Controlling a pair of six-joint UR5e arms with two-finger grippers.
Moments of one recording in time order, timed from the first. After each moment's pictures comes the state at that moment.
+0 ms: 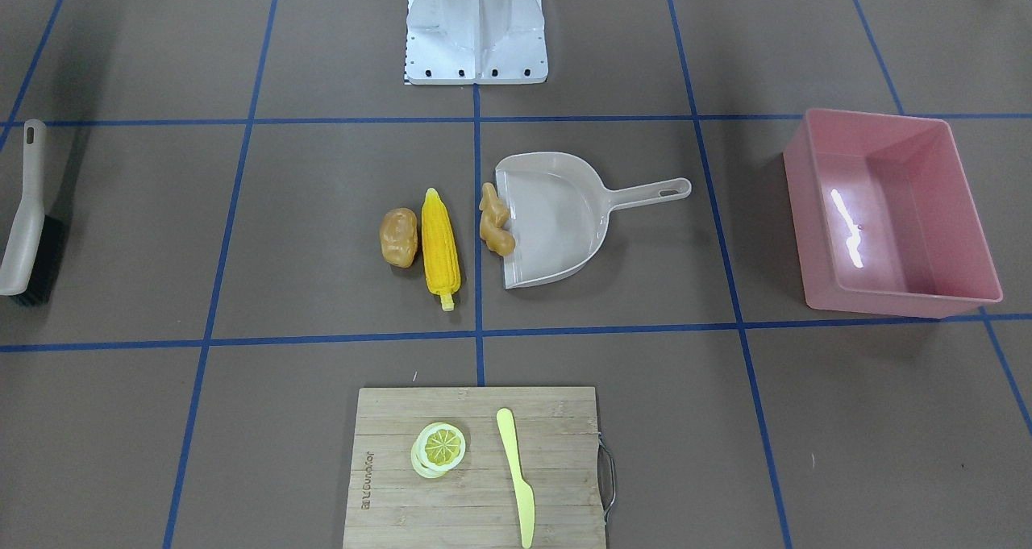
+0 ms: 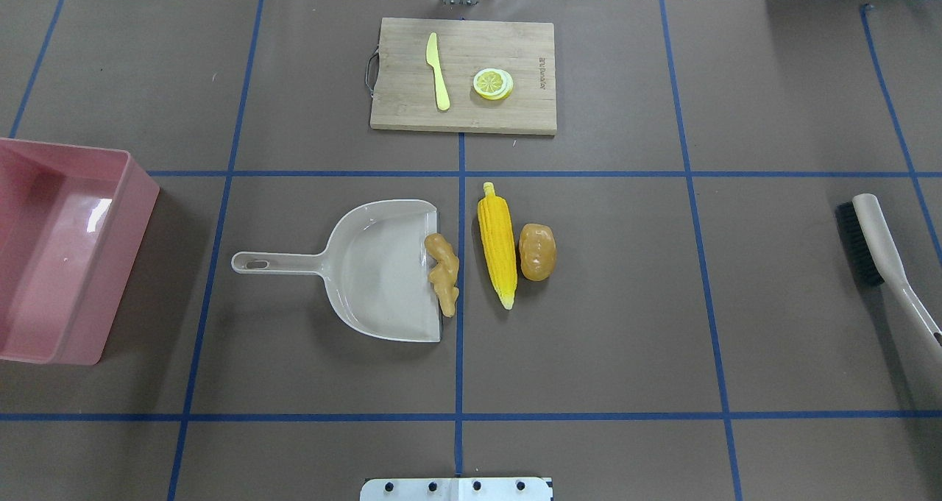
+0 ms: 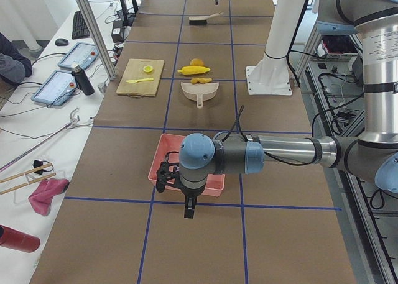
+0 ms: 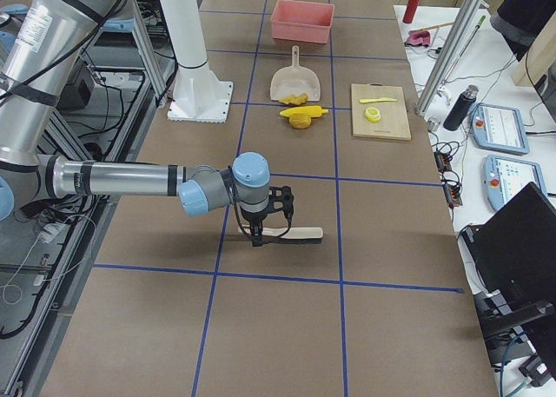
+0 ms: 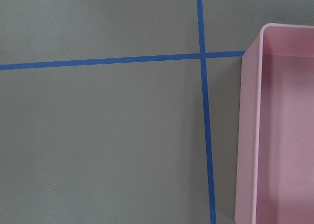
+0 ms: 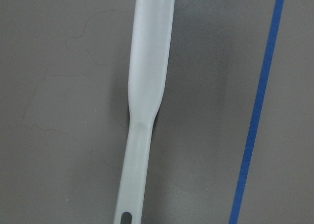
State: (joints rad) left arm -1.72 -1.40 -1.80 -1.51 -2.35 0.17; right arm 1.19 -2.01 1.94 -1.19 2.29 0.29
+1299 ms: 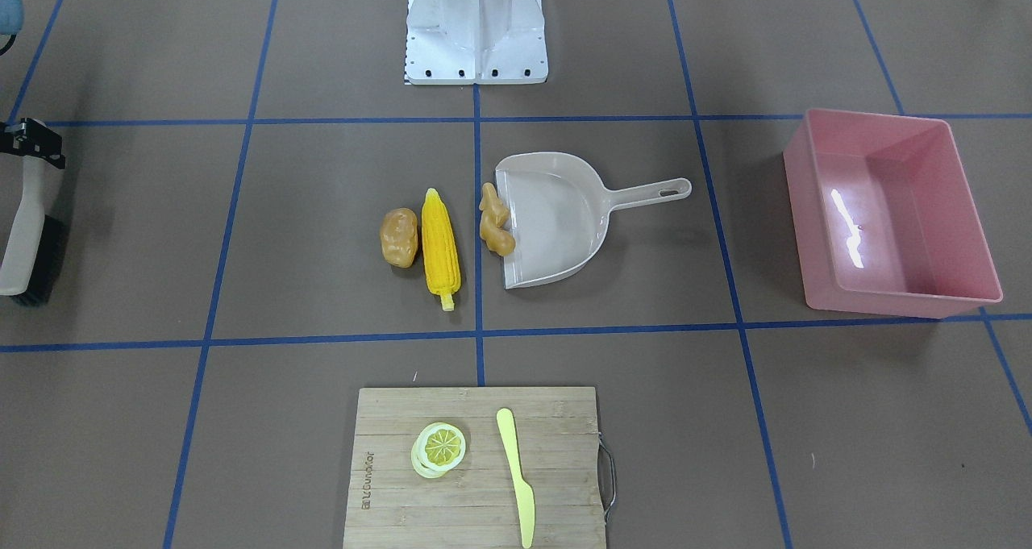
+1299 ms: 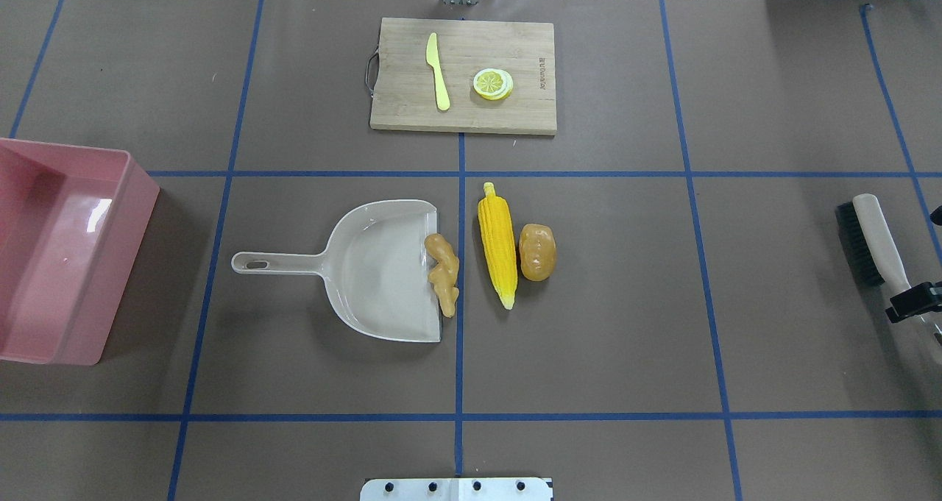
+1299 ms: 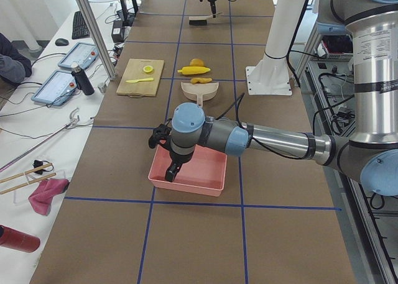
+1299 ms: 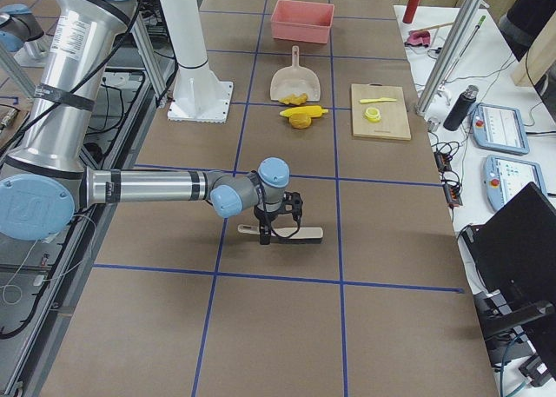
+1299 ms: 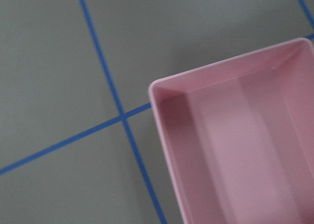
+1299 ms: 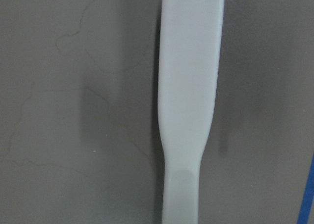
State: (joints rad) left arm -1.46 -1.42 -1.90 -1.82 -2.38 0.26; right arm 1.02 -1.88 1.81 -1.19 2.27 0.49
